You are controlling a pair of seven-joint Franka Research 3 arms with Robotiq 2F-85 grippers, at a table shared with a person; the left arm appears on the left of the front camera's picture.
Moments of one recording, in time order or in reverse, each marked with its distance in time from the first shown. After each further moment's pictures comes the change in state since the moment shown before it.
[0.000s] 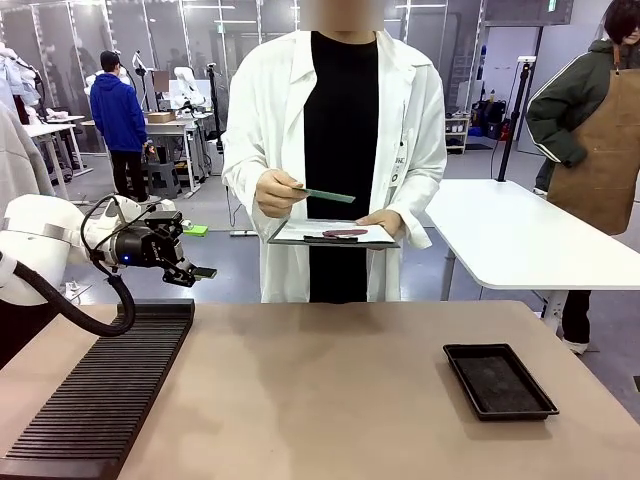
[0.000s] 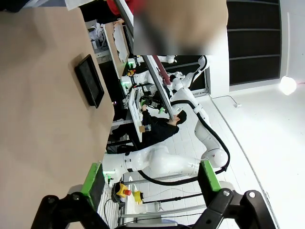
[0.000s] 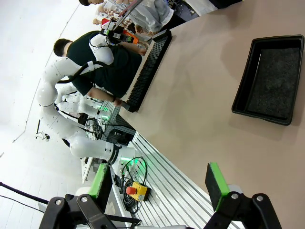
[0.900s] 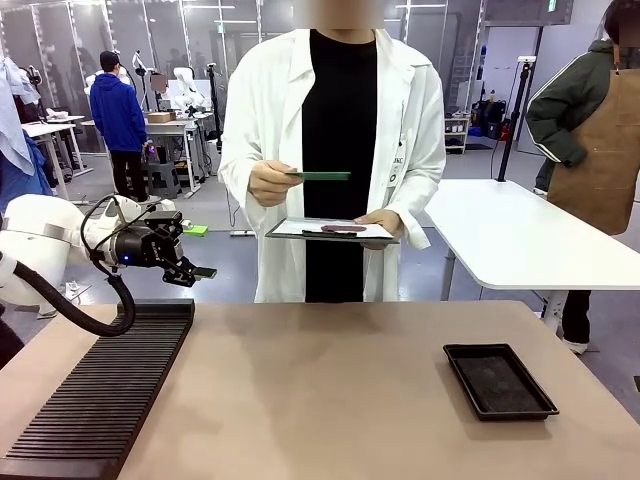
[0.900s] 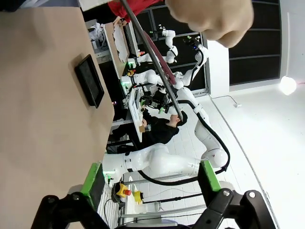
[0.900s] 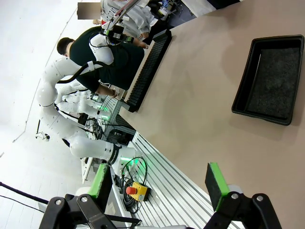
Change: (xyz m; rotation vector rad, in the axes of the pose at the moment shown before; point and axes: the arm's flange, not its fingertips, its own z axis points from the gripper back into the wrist) left arm 0.000 0.000 0.000 0.000 0.000 0.000; right arm 0.000 0.000 0.000 0.000 0.000 0.000
